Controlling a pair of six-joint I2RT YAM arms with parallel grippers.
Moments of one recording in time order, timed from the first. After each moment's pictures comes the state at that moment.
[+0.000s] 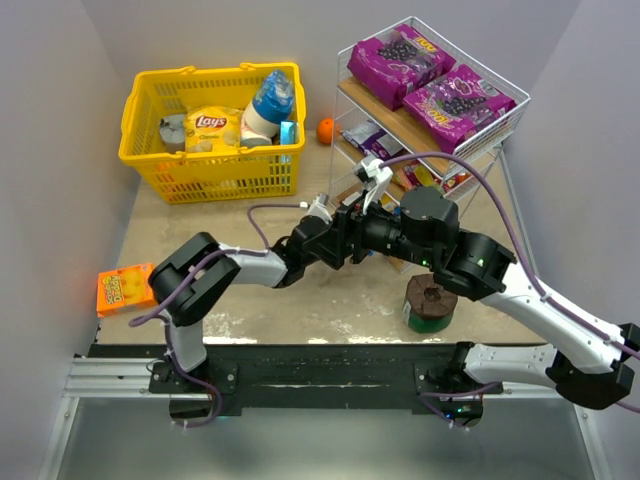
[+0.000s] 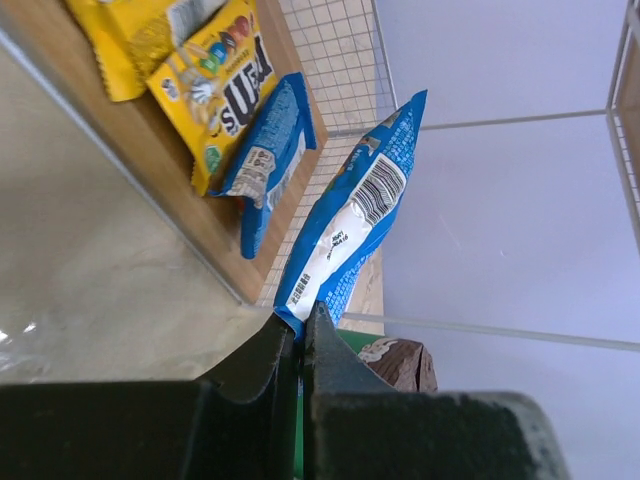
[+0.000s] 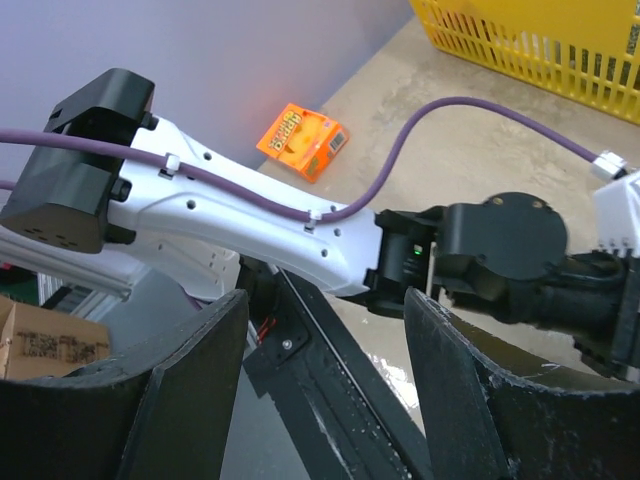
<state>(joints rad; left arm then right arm) -0.80 1.83 0.86 0.69 0.09 -1.22 1.00 1.11 1.37 -0.46 -0.07 0.48</state>
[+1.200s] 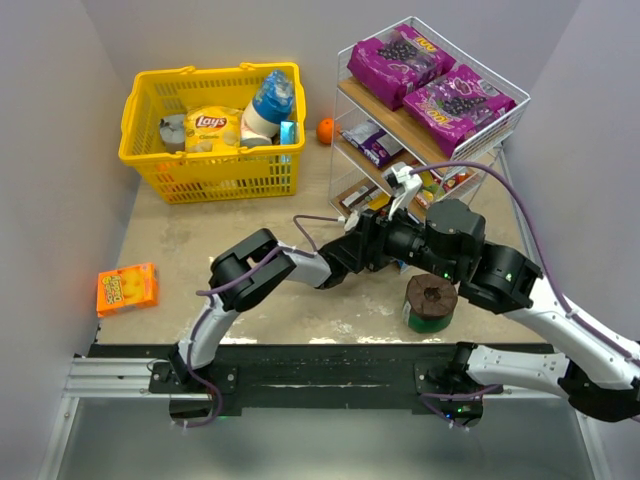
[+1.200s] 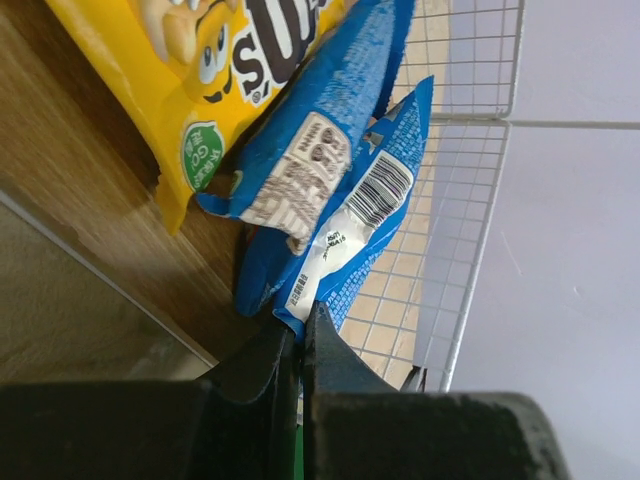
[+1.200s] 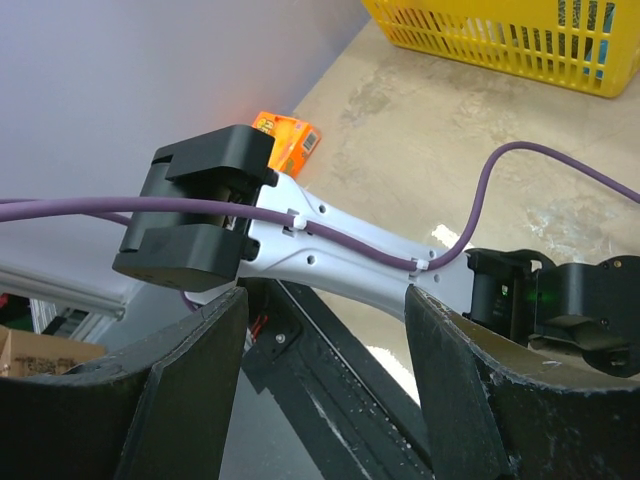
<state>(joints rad) -0.95 2.23 1.23 0.61 -0.02 -1.32 1.00 0.99 1.32 -0.54 0.04 0.53</state>
